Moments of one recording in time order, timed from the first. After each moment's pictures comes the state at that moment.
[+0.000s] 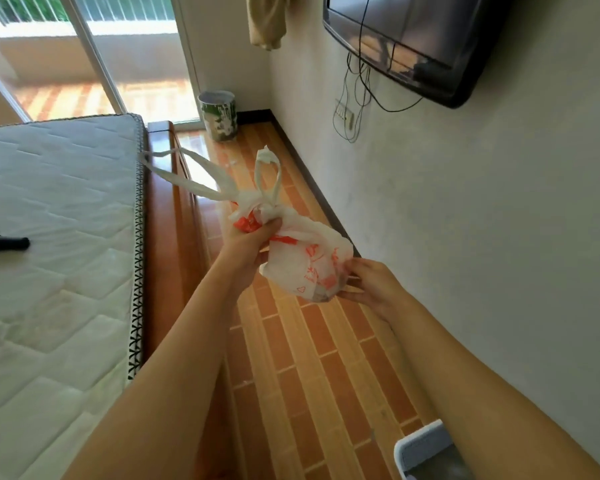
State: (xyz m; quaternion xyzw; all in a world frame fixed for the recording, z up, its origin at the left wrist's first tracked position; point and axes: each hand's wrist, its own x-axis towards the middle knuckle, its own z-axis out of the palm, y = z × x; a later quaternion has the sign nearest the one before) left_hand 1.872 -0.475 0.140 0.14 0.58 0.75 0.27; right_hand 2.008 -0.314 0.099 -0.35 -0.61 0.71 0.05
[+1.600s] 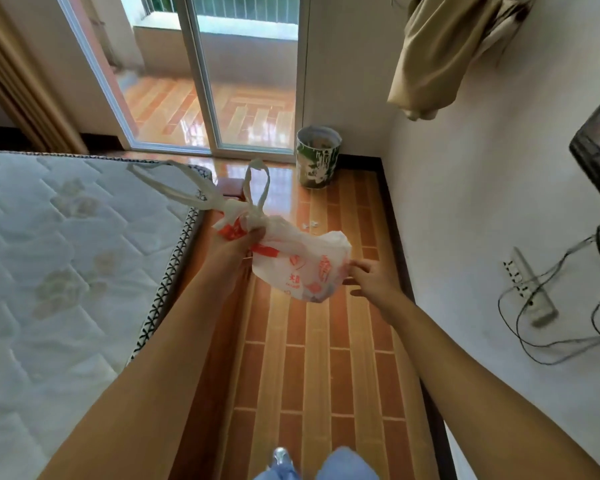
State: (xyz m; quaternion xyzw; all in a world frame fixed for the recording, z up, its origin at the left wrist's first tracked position) left_hand 1.150 -0.288 0.105 0.02 0.64 0.76 0.10; right_hand 1.217 -0.064 0.075 -0.19 -0.81 0.56 -0.07
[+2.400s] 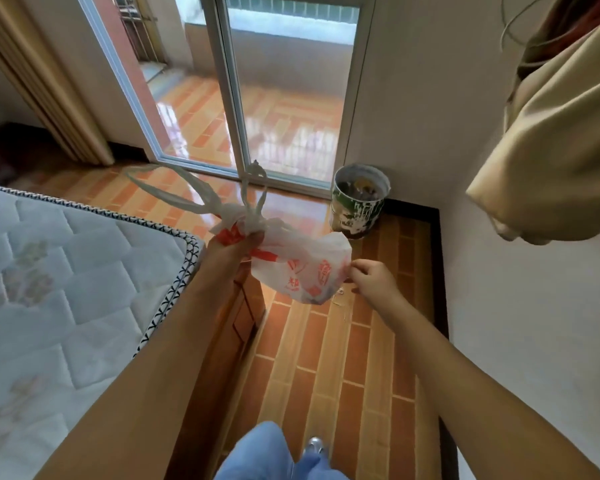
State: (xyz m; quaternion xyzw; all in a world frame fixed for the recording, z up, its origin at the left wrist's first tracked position) left_hand 0.731 -0.179 0.103 -0.06 0.65 0.76 0.04; right_hand 0.749 0.051 0.075 -0.08 -0.84 0.53 -0.10
